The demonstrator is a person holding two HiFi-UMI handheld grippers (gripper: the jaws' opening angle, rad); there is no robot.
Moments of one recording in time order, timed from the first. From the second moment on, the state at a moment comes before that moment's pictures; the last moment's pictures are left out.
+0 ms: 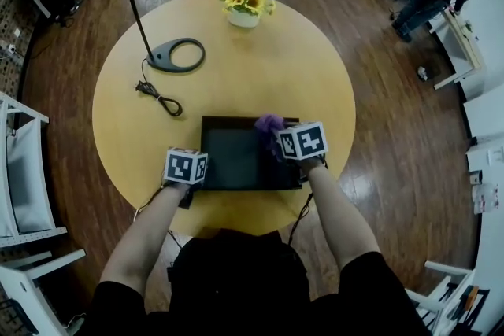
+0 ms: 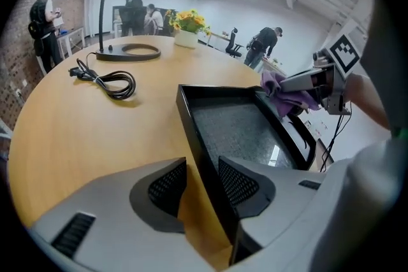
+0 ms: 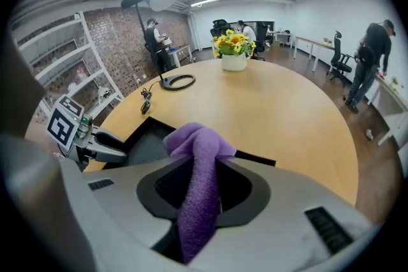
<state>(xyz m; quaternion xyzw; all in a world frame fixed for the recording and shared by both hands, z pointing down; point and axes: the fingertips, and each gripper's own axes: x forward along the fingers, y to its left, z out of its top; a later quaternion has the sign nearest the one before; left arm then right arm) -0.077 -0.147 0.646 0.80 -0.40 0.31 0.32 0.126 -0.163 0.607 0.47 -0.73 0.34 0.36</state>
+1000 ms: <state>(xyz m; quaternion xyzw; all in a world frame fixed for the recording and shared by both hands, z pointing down) -0.100 -0.160 0.651 0.76 -0.45 0.24 0.40 0.119 -0.136 0.614 0.49 -0.72 0.30 0.39</state>
